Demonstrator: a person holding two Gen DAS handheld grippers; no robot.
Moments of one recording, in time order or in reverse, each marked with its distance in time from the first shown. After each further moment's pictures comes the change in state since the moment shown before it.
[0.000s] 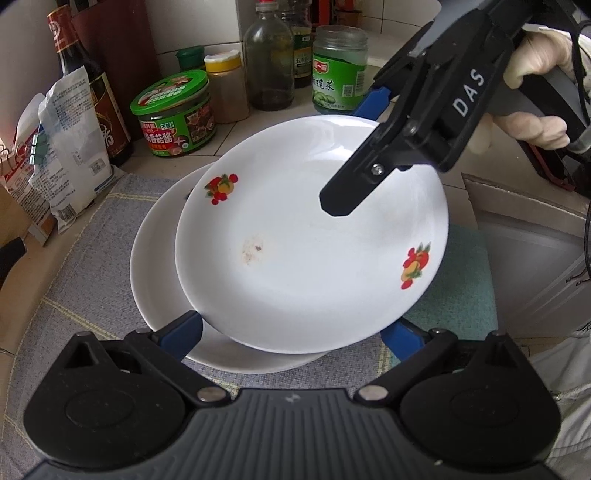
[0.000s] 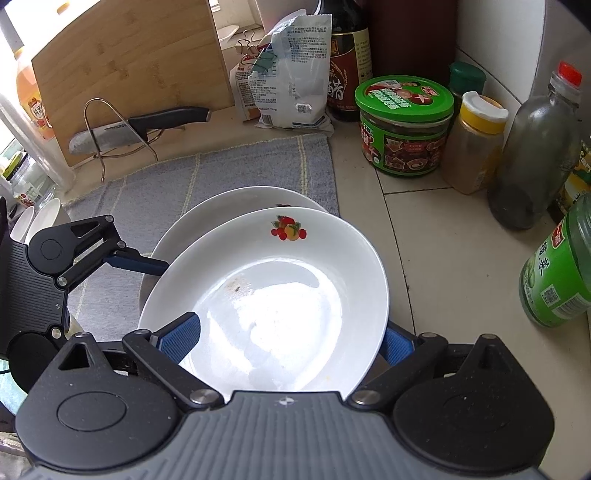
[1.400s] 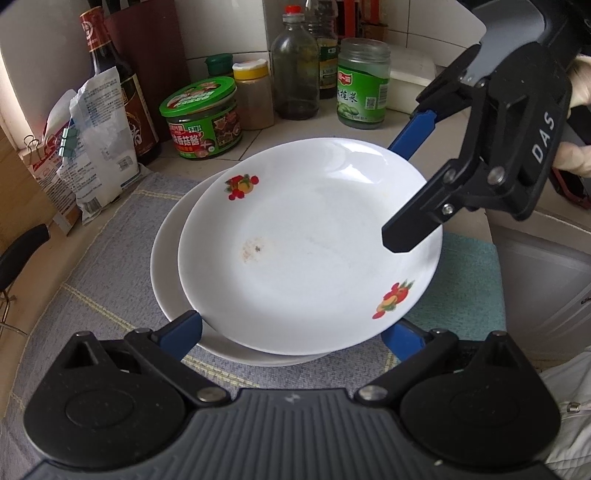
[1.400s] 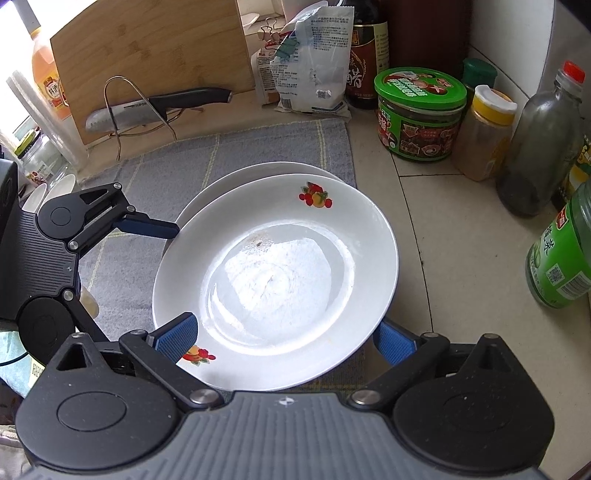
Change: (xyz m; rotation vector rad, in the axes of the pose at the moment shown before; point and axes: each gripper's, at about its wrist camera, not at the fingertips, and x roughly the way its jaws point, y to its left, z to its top) left arm -0.006 -0.005 -0.004 -0.069 -0.037 0.081; right arm -0.008 0.011 -0.017 -0.035 0.034 0.017
